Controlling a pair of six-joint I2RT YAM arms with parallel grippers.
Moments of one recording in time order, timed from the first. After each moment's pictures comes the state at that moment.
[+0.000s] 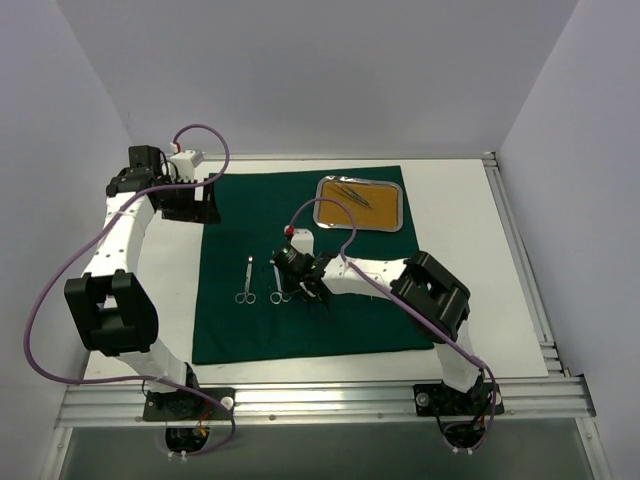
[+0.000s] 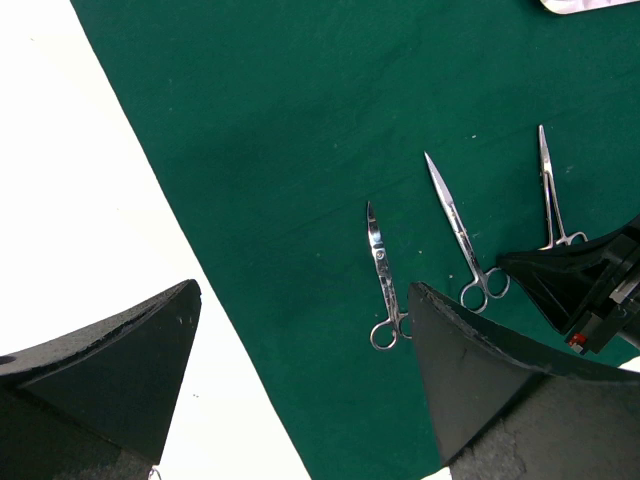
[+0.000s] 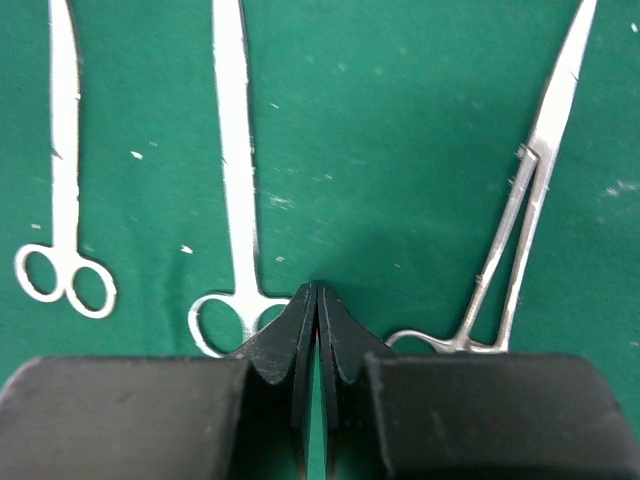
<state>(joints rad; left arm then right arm) 0.09 1.66 1.53 -0.85 0.43 0.18 0.98 2.01 1.31 -0.28 0.27 0.80</state>
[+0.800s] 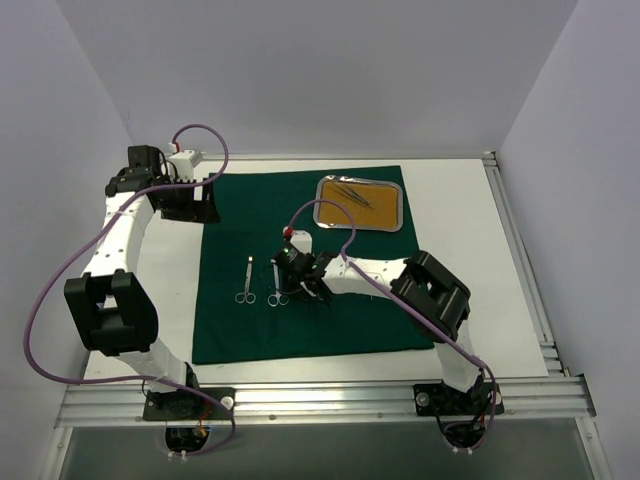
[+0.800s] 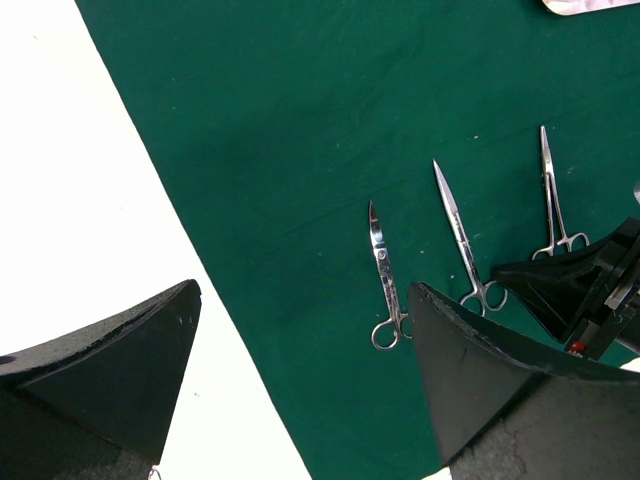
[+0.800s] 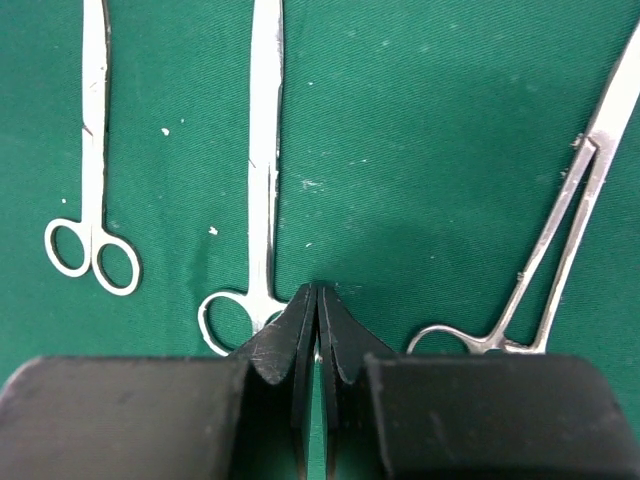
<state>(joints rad) 0.09 1.66 1.53 -0.85 0.43 0.18 0.98 2.01 1.30 -0.27 0.20 0.80</state>
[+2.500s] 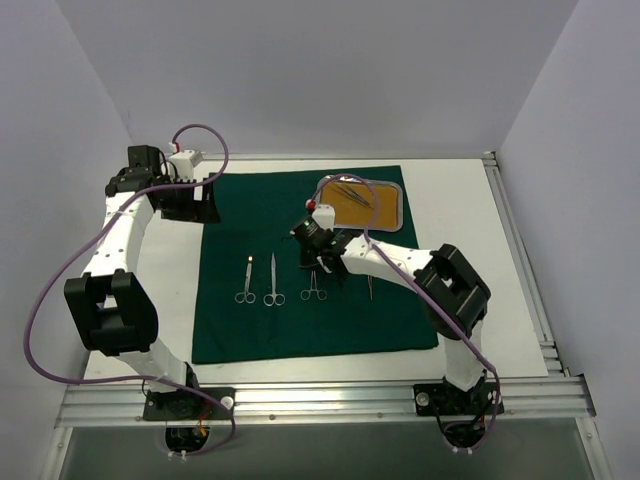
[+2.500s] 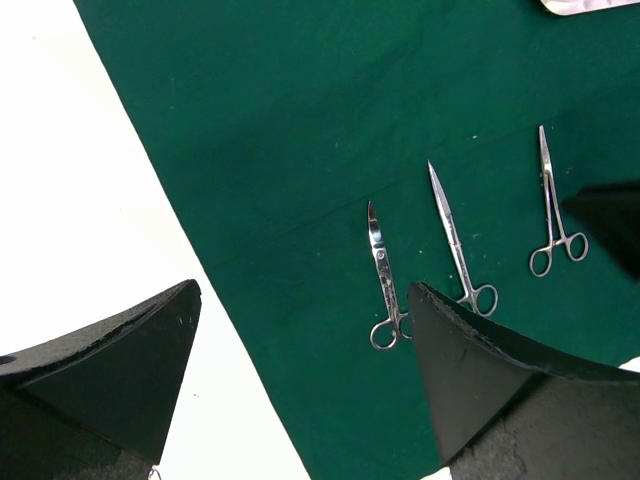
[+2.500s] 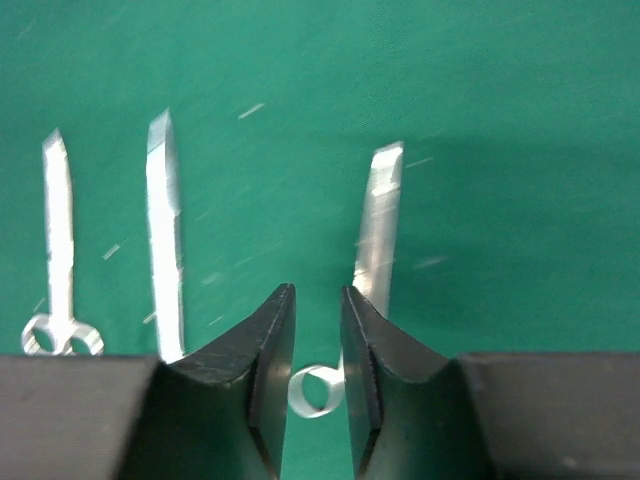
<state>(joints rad) 0.09 1.66 1.53 -0.85 0.43 0.18 0.88 1.94 1.33 -0.34 0.29 0.74</state>
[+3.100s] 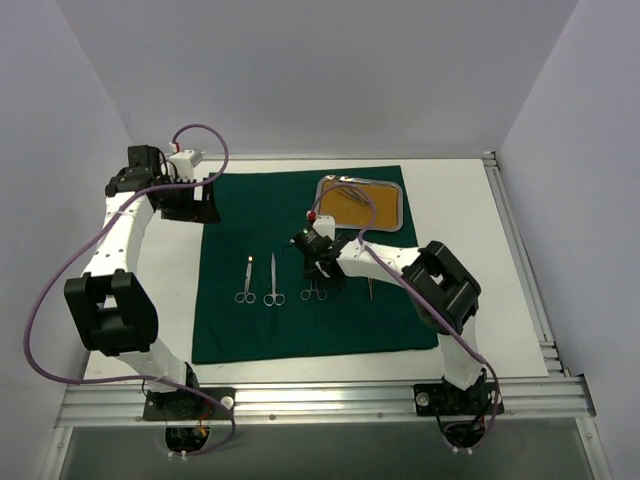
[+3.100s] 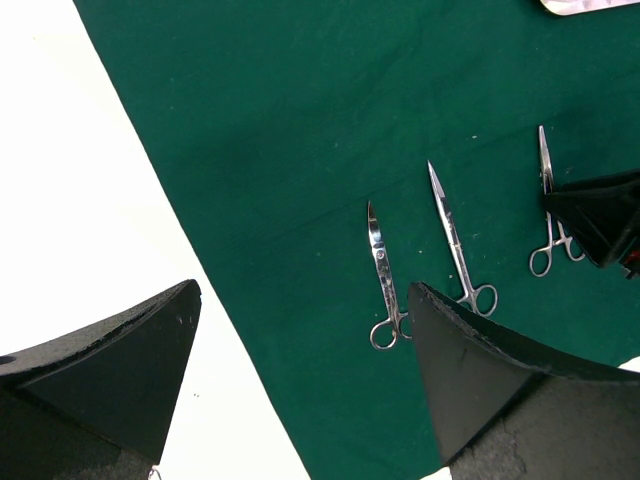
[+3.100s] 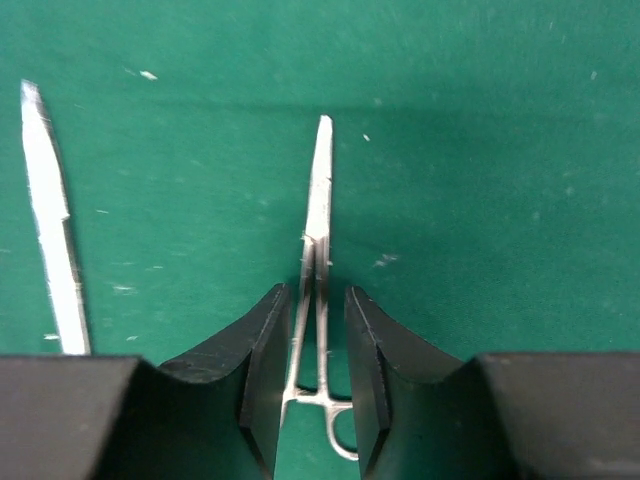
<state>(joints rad) 0.09 1.66 1.53 -0.85 0.43 0.18 0.84 1.98 1.31 -0.37 0.30 0.73</state>
